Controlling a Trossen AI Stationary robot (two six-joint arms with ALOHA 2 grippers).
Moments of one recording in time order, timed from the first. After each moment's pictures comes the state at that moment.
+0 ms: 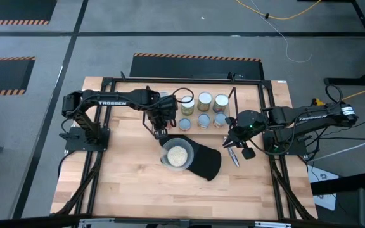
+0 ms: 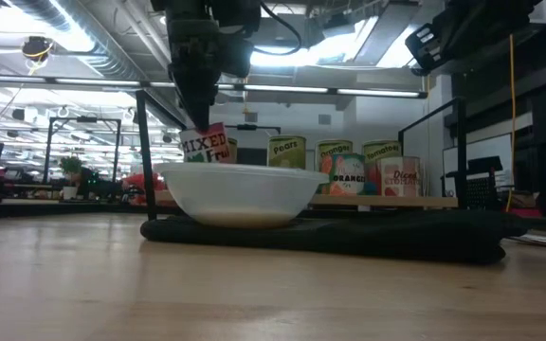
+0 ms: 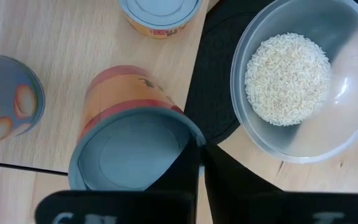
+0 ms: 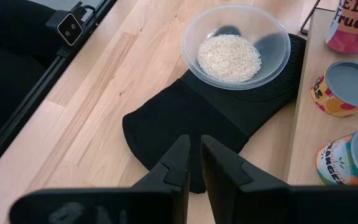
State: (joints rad) left arm 0.18 1.64 1.36 -0.99 0.14 -0.10; right arm 0.10 1.02 0.84 -0.60 -0.25 -0.17
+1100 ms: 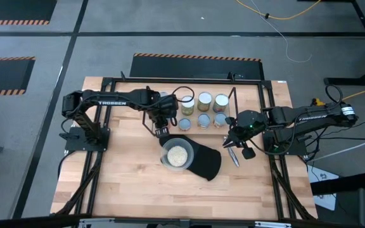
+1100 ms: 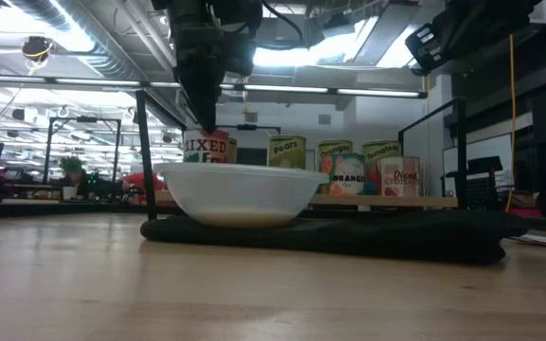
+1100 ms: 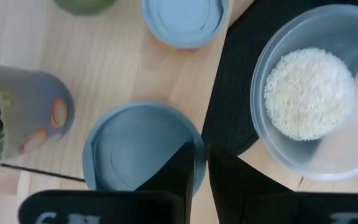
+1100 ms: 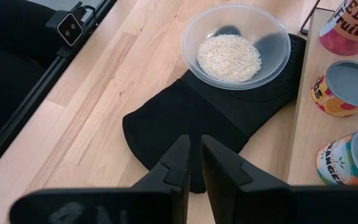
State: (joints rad) left arm 0.18 1.64 1.36 -0.96 0.06 -0.10; right arm 0.10 1.02 0.84 -0.60 -0.26 -0.16
